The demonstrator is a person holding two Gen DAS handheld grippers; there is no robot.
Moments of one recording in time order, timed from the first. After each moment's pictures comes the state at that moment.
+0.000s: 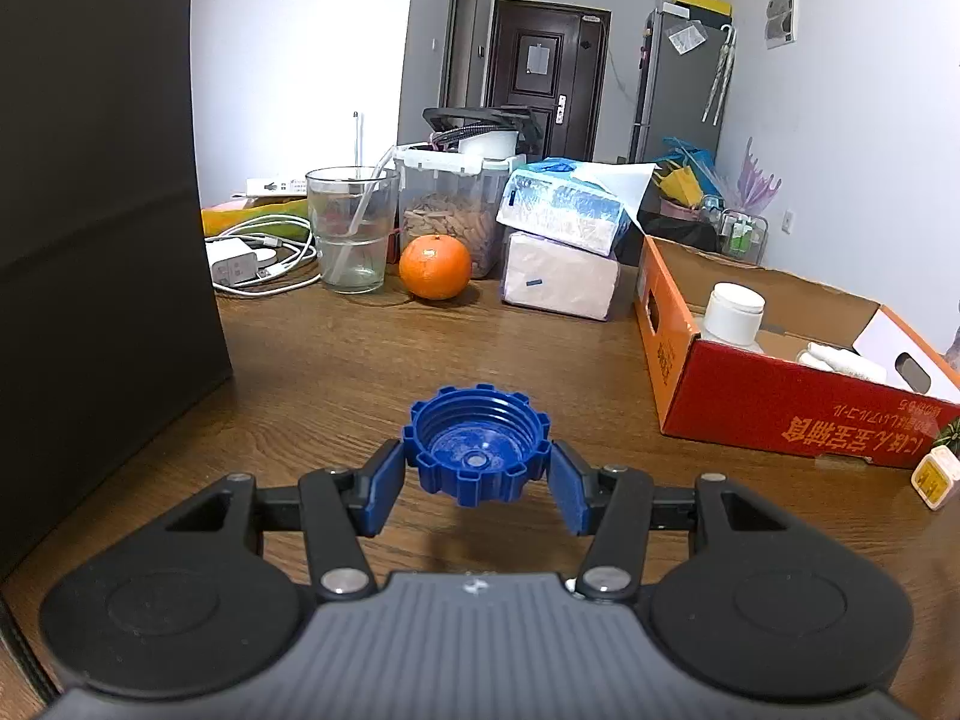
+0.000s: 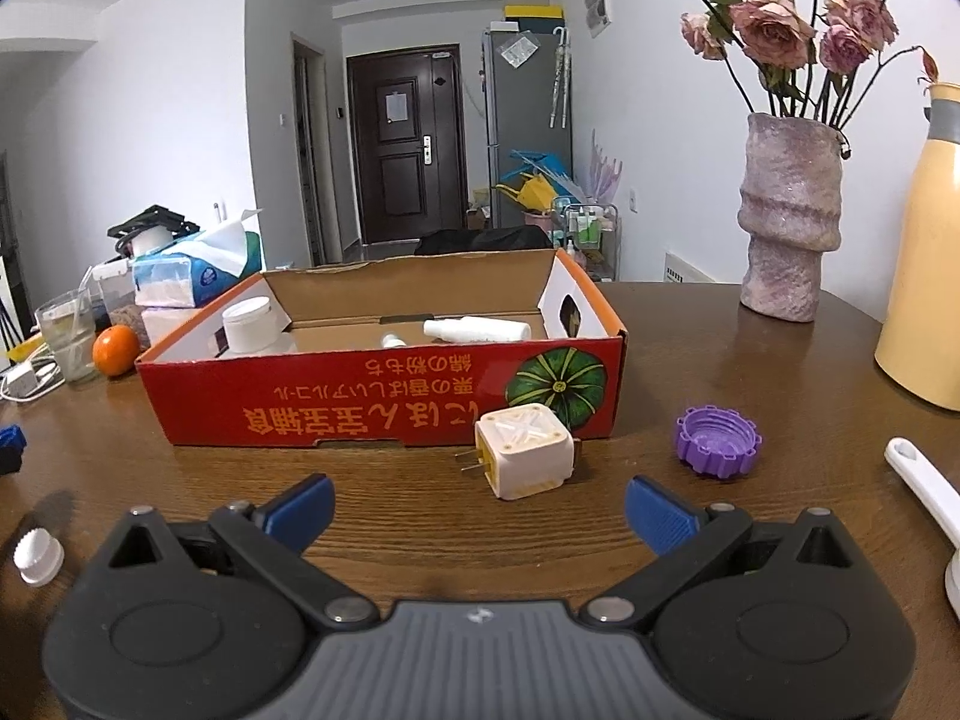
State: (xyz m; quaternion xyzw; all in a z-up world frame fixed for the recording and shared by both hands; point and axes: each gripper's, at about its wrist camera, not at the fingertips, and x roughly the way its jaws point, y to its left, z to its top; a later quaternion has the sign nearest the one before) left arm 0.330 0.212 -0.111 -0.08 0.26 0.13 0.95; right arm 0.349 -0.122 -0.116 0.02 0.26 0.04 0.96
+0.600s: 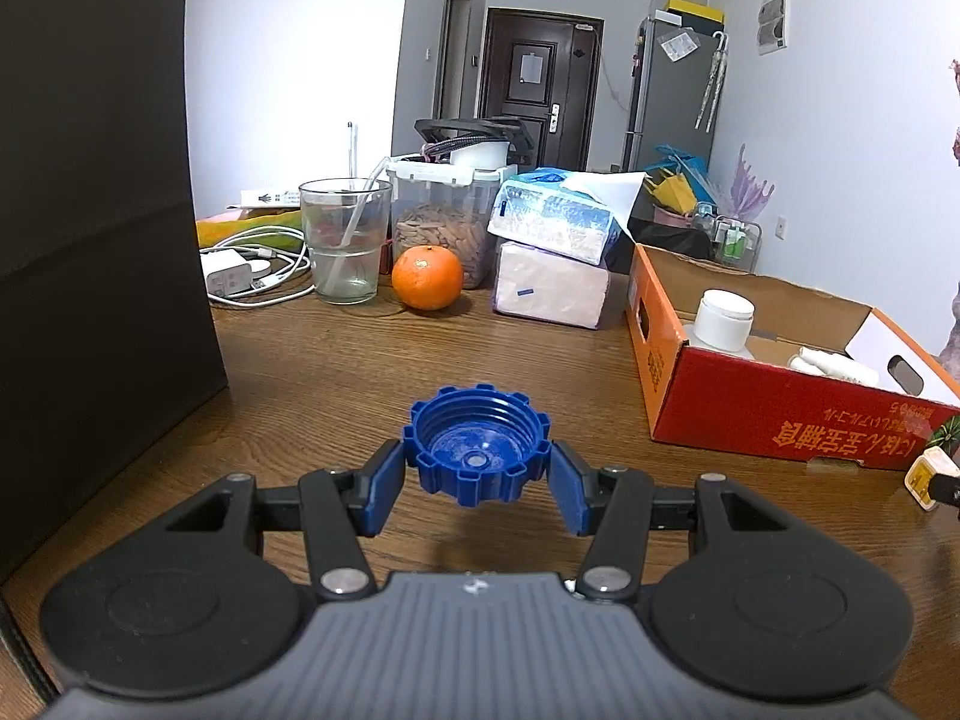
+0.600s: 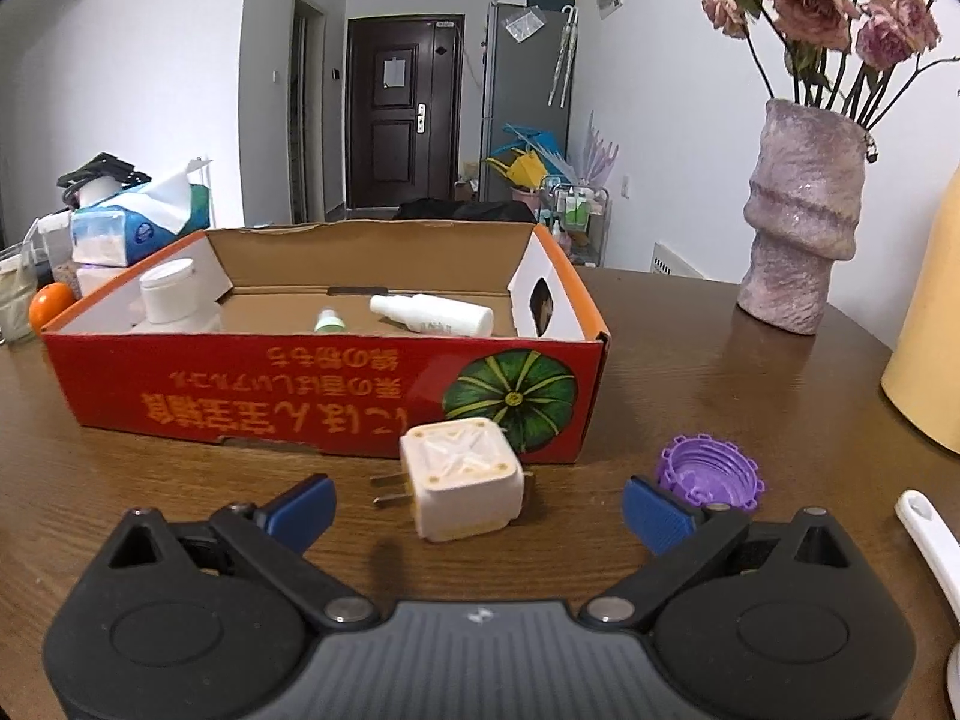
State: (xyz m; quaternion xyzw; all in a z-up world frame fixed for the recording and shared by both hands) left arm 0.327 0.208 -0.110 -0.07 0.25 0.13 0.96; right arm 0.411 -0.137 -0.136 -0.02 0.29 0.03 0.96
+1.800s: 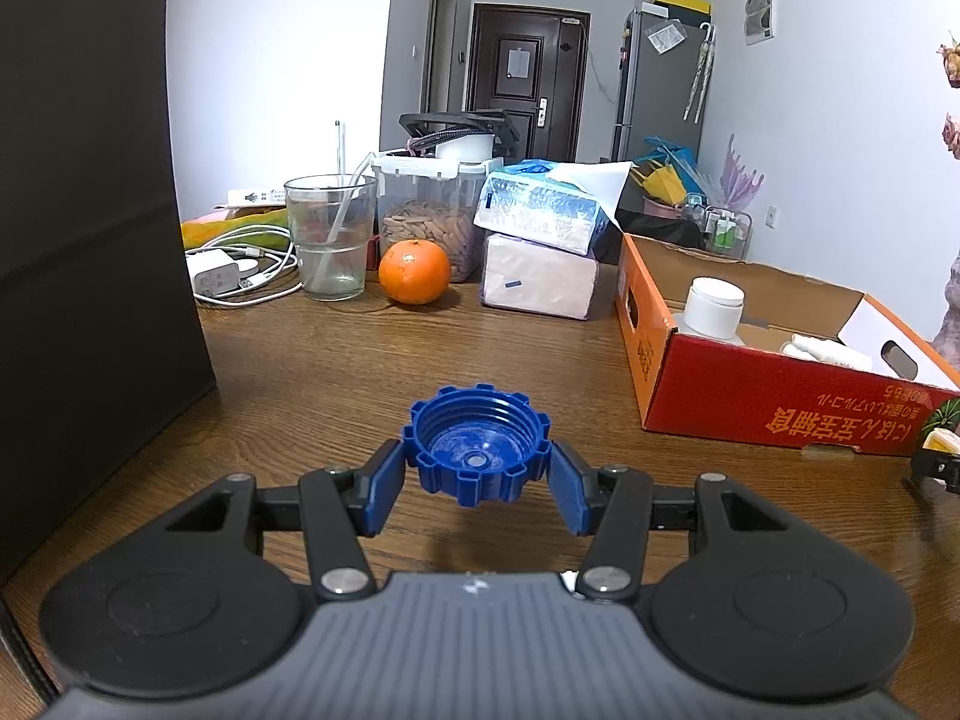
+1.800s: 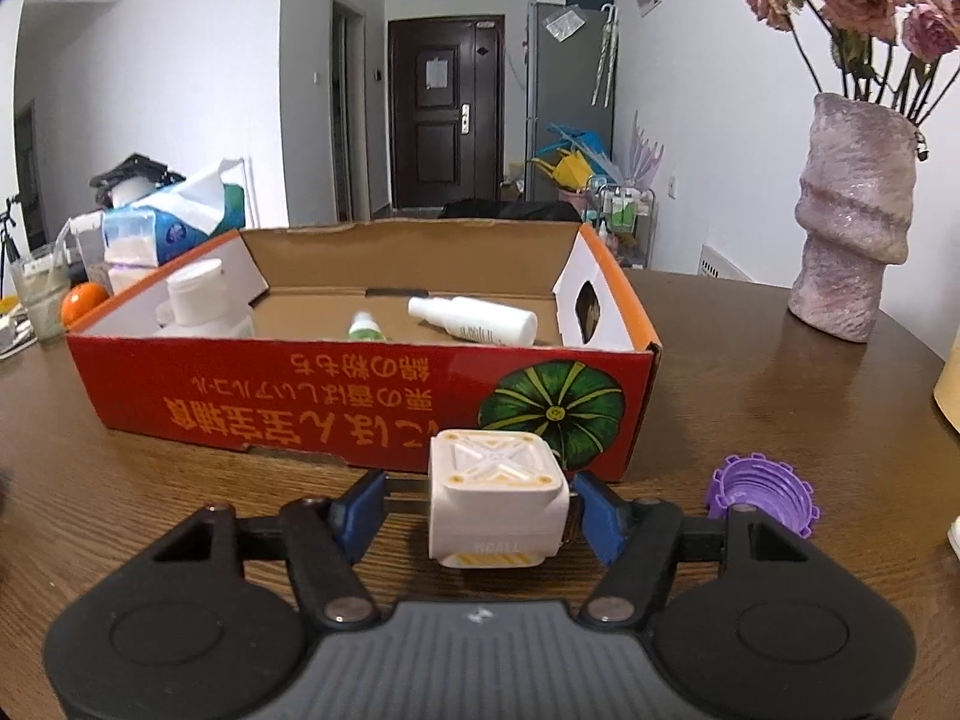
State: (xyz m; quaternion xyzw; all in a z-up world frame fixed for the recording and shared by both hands) left arm 0.329 0.207 -0.112 -0.07 0.26 0.11 0.96; right arm 0.422 -0.139 -0.139 -0.01 0.29 0.08 0.95
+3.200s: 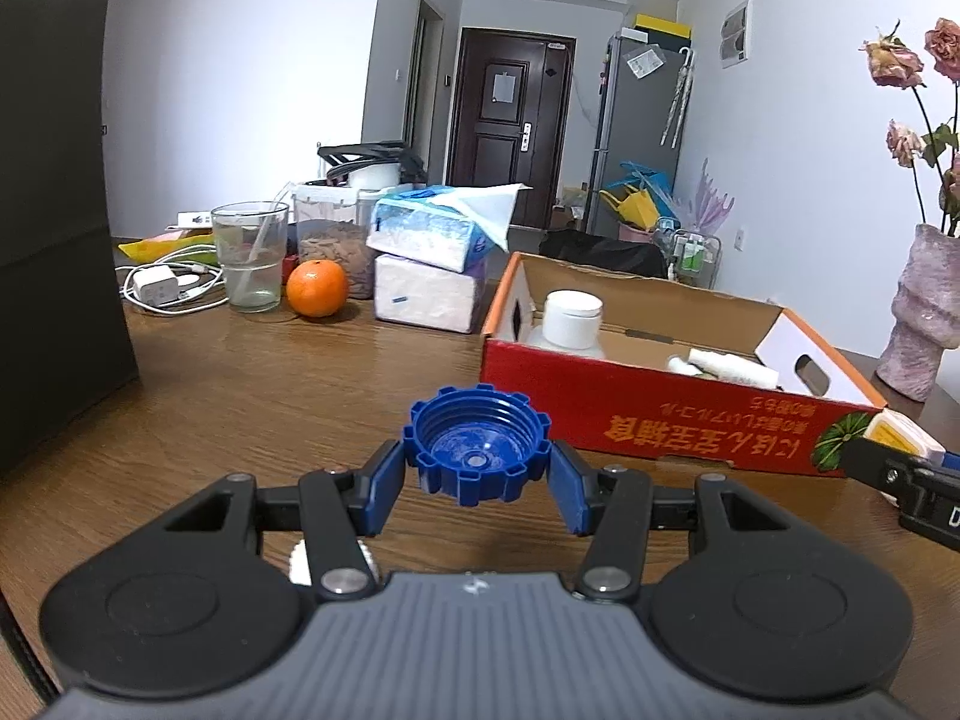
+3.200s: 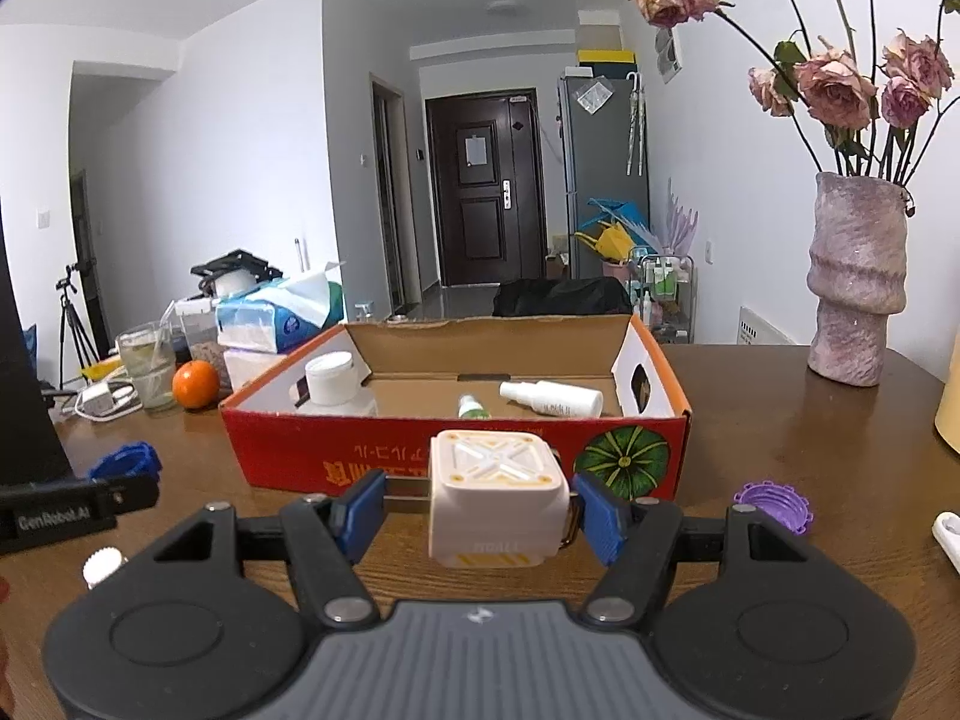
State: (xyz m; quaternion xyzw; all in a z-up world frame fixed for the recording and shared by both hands) left arm 0.317 0.102 -0.097 -0.07 0.23 0.11 0.96; right arm 0.344 -0.127 -0.091 0.03 0.21 0.13 0.97
